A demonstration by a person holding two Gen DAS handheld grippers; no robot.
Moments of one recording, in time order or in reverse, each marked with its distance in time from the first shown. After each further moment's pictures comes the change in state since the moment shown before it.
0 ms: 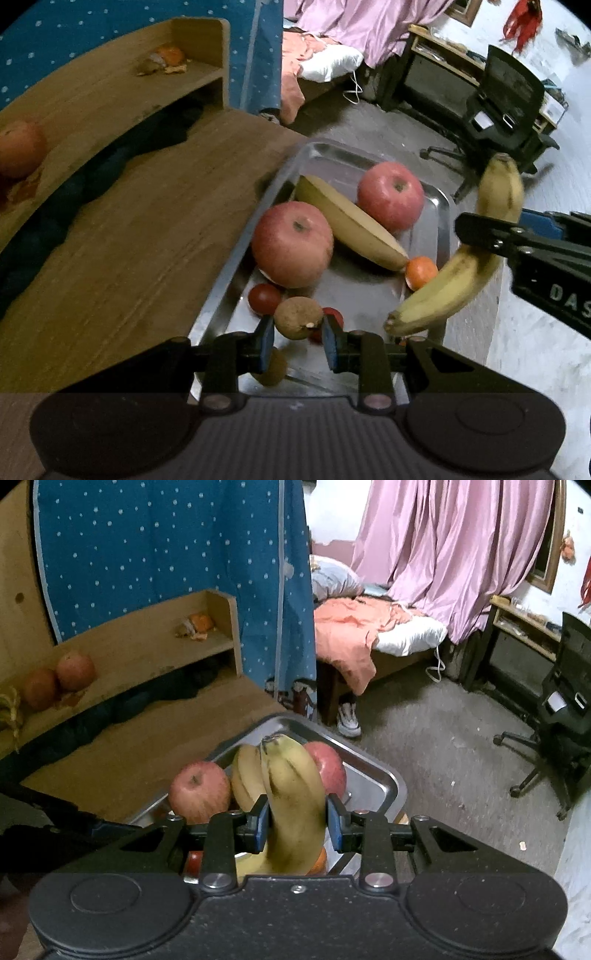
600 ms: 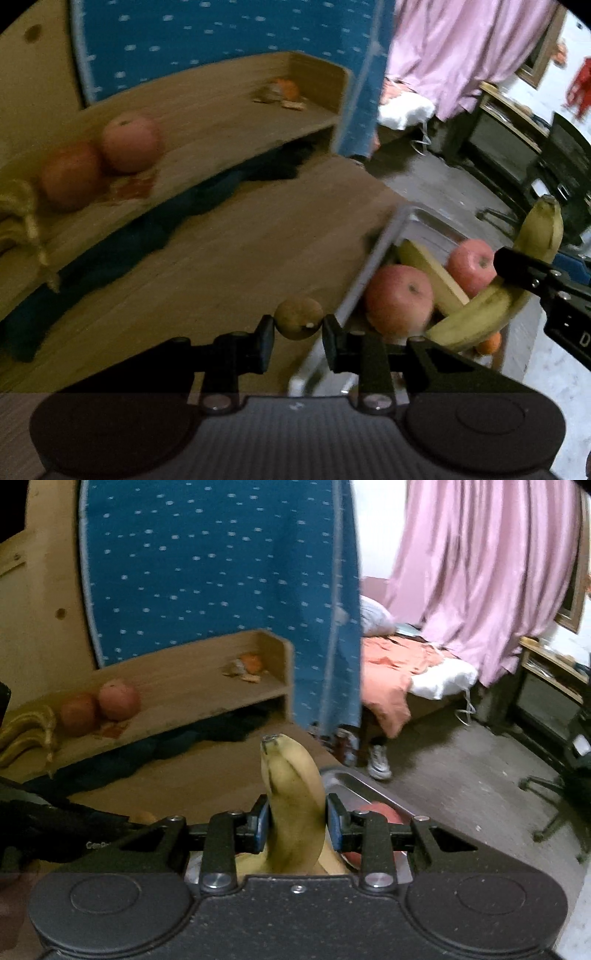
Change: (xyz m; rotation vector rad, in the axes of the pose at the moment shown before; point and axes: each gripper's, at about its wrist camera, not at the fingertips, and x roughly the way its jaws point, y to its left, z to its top) left arm -0.029 0.068 0.009 -0.186 -0.117 0.126; right arm -0.004 0.040 0.025 -0.057 -0.124 0.070
